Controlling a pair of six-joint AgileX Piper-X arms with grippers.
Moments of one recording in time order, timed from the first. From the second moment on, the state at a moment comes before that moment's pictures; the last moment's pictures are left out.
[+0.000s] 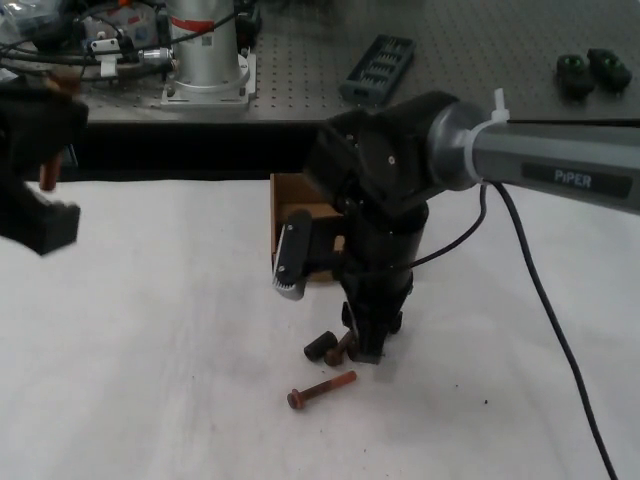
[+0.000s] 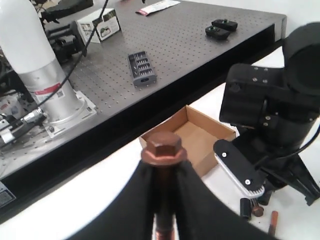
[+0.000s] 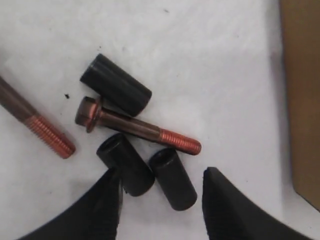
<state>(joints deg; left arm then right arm) -14.2 46.1 -43.7 22.9 17.1 15.4 42.9 119.7 -91.3 57.0 4.7 -46.9</state>
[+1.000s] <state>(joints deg) -14.2 46.0 -43.4 20.4 17.1 15.4 39.1 123.7 -92.2 64.6 2.1 -45.8</state>
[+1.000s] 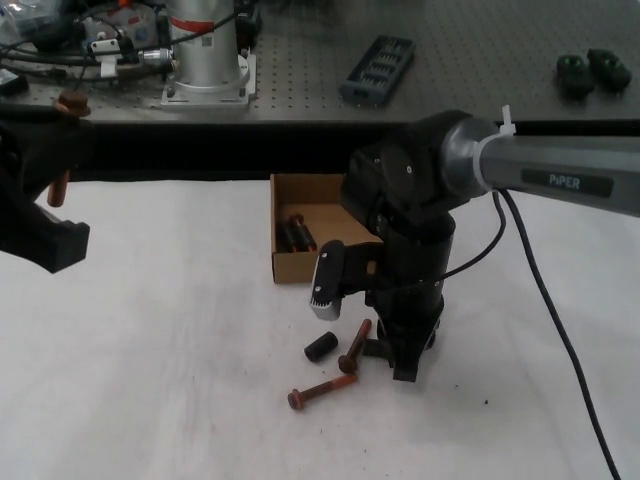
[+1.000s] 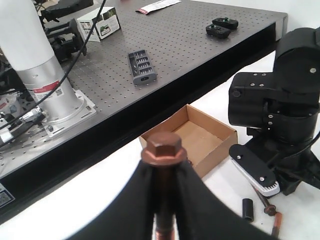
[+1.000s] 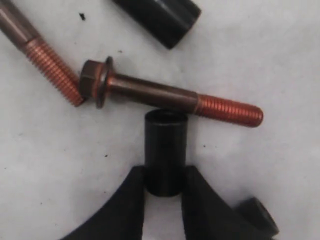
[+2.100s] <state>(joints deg) -14.2 46.0 -43.4 20.4 17.1 15.4 41.7 123.7 -92.2 63.7 3.4 -39.1</state>
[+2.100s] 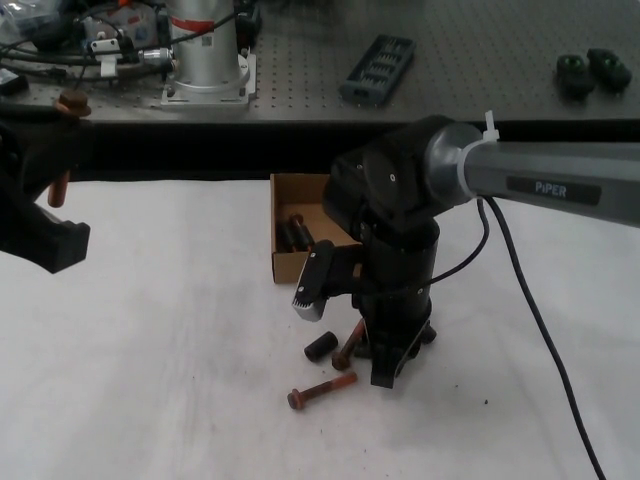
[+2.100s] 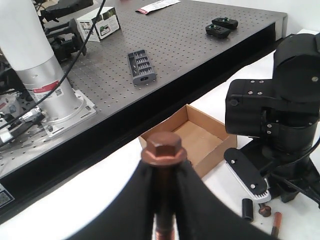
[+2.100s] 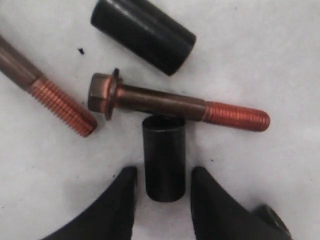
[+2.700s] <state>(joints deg) -14.2 46.0 -43.4 20.4 17.1 15.4 44.5 123.7 -92.2 62.5 3.8 -35.5</state>
